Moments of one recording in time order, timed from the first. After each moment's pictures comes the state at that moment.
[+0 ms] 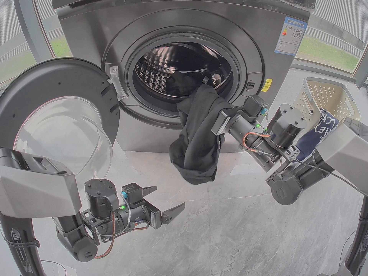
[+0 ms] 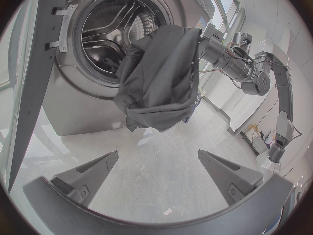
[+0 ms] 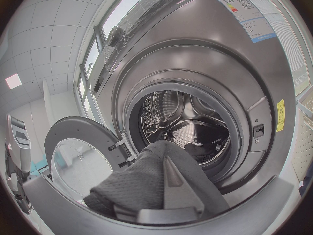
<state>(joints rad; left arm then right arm) -0.55 2.14 -0.36 -1.55 -0.21 -0.07 0.59 2.12 -1.04 -1.47 0.05 0.16</state>
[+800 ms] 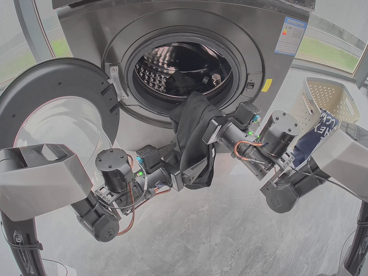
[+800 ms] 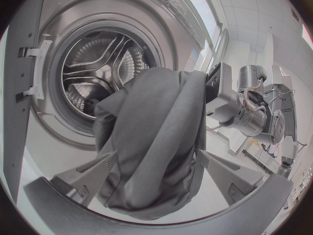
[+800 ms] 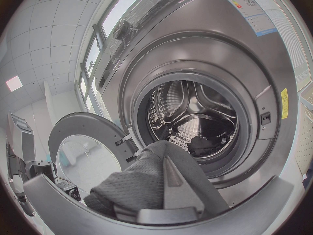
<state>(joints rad) -0.59 2.16 -0.70 -1.55 -0.21 -0.08 0.65 2.13 -1.02 -1.47 0.03 0.16</state>
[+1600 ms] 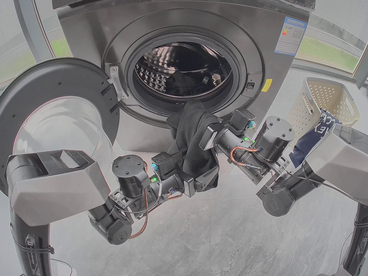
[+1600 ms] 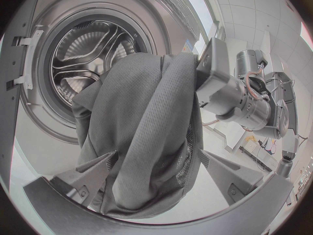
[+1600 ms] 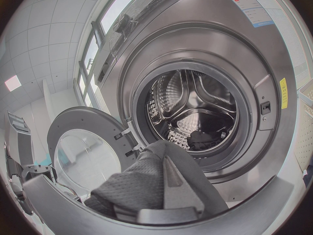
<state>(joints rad) -0.63 2.24 -0.77 -1.55 -0.20 -0.07 0.66 2.16 -1.01 -1.47 0.01 0.16</state>
